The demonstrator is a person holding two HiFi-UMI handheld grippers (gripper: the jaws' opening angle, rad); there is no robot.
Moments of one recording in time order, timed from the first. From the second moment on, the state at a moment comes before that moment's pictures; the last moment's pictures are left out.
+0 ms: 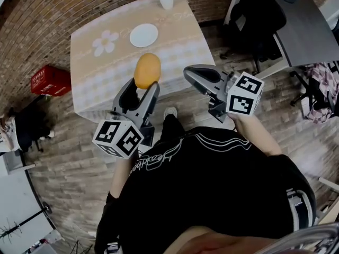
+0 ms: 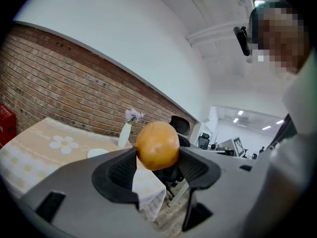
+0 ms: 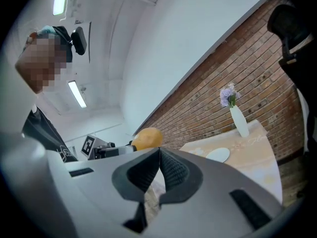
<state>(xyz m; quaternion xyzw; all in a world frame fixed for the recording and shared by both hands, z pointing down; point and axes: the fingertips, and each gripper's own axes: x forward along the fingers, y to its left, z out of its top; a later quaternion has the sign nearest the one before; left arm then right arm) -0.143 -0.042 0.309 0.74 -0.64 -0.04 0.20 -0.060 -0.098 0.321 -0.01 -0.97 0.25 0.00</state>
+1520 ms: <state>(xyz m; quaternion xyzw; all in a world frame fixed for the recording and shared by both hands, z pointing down) -0.330 -0.263 0.427 0.77 -0.58 0.09 0.24 -0.205 -0.273 0.394 0.14 -0.94 0.31 0.02</state>
